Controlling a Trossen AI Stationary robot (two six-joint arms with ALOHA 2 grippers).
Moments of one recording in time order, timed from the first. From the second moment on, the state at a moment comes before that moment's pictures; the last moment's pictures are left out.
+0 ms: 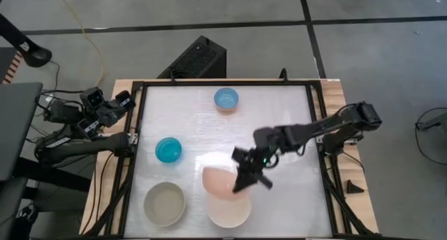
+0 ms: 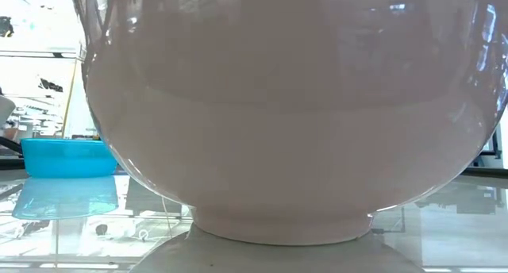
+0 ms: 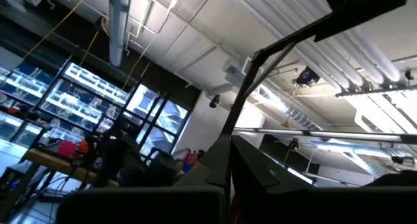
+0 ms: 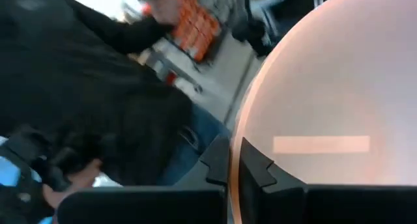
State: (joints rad) left arm 0.29 0.26 0.63 0.38 0.36 -0.81; right arm 0.28 1.52 1.25 0.07 -0.60 0.70
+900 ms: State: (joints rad) left arm 0.29 0.26 0.63 0.37 0.41 -0.88; right arm 0.60 2.26 2.26 -1.05 0.13 0.63
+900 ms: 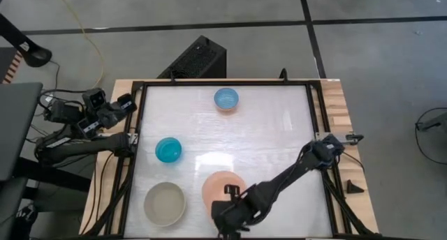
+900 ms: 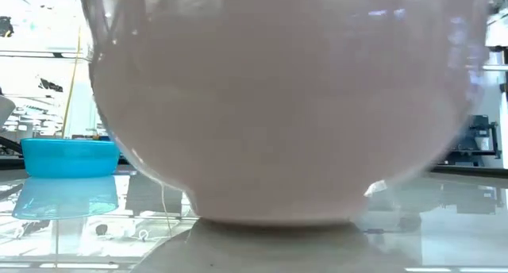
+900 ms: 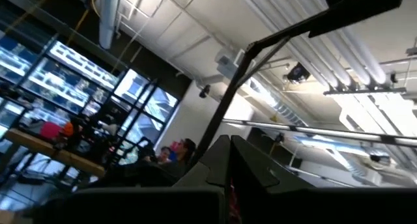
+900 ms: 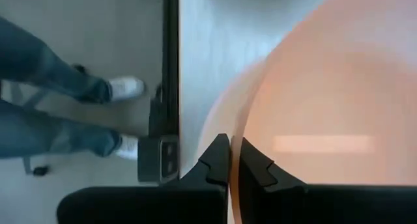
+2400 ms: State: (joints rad) left arm 0.29 0.26 0.63 0.38 0.49 -0.96; right arm 0.45 2.40 2.33 -1.19 0.16 0.78
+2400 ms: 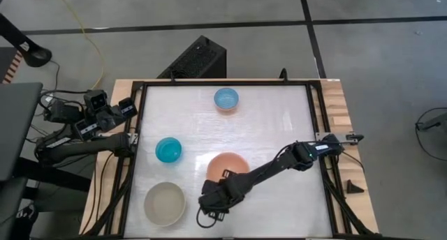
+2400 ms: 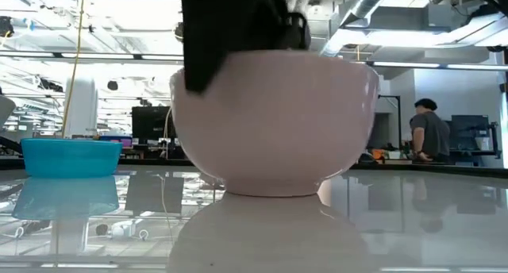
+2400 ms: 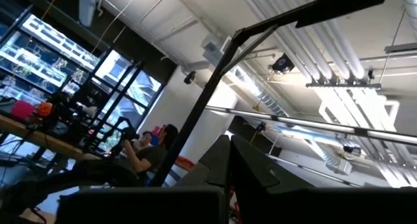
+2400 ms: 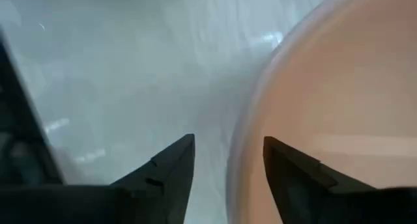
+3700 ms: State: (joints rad) left arm -0.20 0.57 0.51 -0.13 0.54 -0.82; right arm 0.78 1.66 1.76 -1.52 1.06 1.66
